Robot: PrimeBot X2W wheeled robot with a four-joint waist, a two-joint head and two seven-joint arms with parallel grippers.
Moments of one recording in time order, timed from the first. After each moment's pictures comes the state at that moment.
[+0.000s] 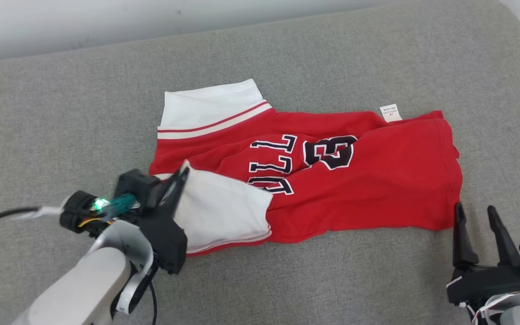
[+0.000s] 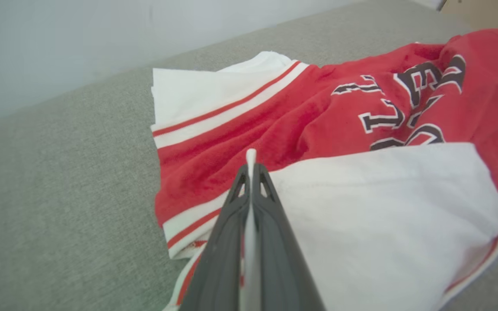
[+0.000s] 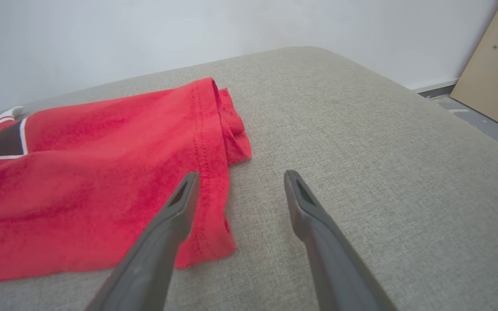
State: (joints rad) left arm -0.75 0.46 -0.88 0.14 -0.63 0.28 0.08; right arm -0.19 -0.24 0.06 0.29 0.31 0.13 -0.26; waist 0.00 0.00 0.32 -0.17
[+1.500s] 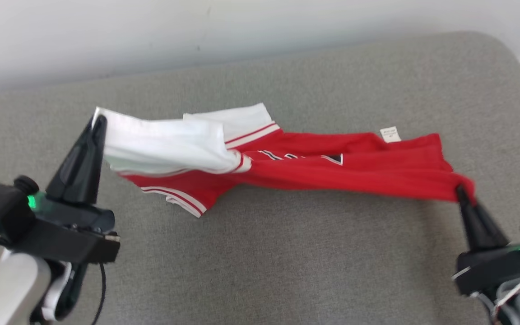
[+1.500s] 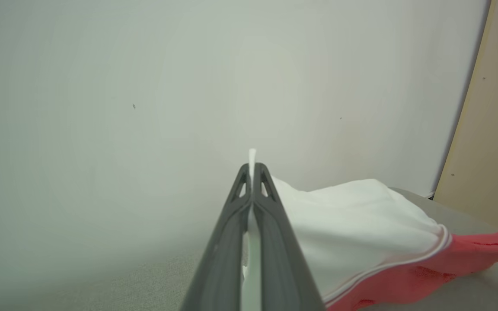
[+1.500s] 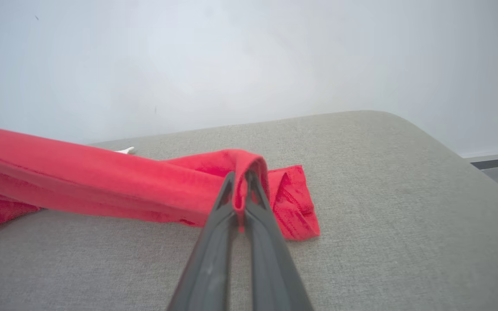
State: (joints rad) left arm -0.56 0.64 -0.56 -0.21 -0.68 0.28 -0.26; right arm -0.21 -0.47 0.34 0.19 0.54 0.13 -0.26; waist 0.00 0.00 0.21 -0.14
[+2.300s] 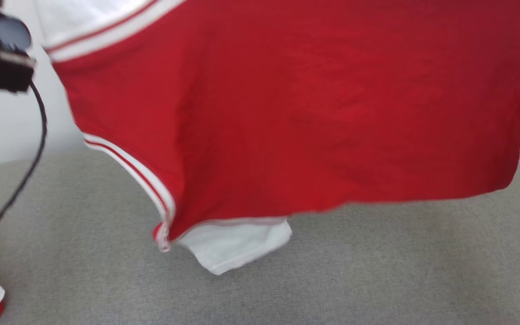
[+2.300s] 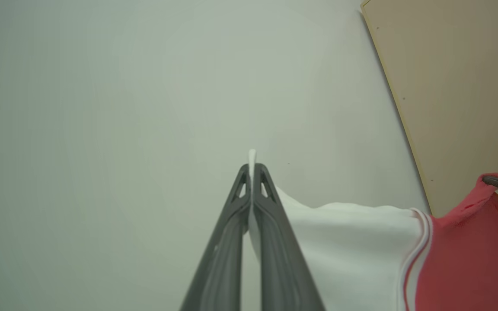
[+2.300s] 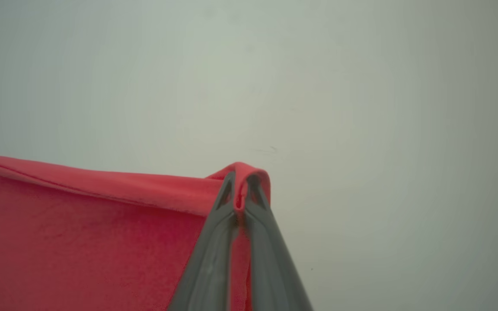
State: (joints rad) left arm -1.14 0.62 -0.50 0.03 -0.79 -0.05 -0.16; right arm -0.81 -0.80 0.40 0.03 0.78 0.13 0.03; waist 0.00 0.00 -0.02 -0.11
